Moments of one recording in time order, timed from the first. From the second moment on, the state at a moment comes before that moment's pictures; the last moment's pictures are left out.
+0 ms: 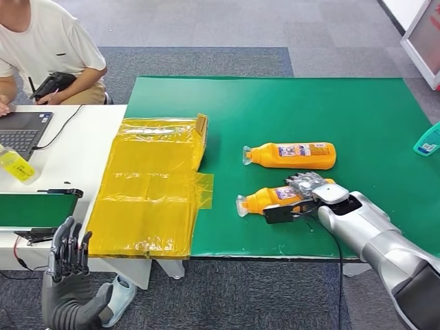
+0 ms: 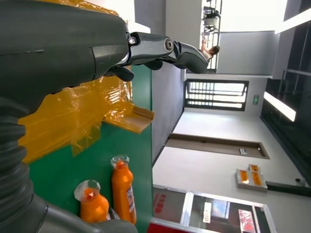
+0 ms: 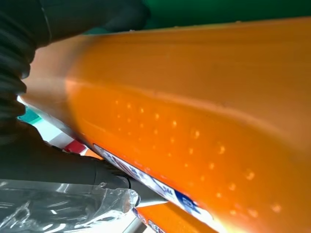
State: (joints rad) left arm 0.47 -0.36 0.09 -1.92 -0.04 -0.39 -0.67; right arm -0.85 -0.25 0.96 -0.67 0.79 0.27 -0.05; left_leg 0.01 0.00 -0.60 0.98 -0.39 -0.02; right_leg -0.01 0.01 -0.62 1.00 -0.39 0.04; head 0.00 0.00
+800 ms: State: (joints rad) left arm 0.47 -0.36 0.09 -1.91 -0.04 -0.36 -0.66; right arm -0.62 -0.20 0.75 -0.91 0.86 -0.02 -0.07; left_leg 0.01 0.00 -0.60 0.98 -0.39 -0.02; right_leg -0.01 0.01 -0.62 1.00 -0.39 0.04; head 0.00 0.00
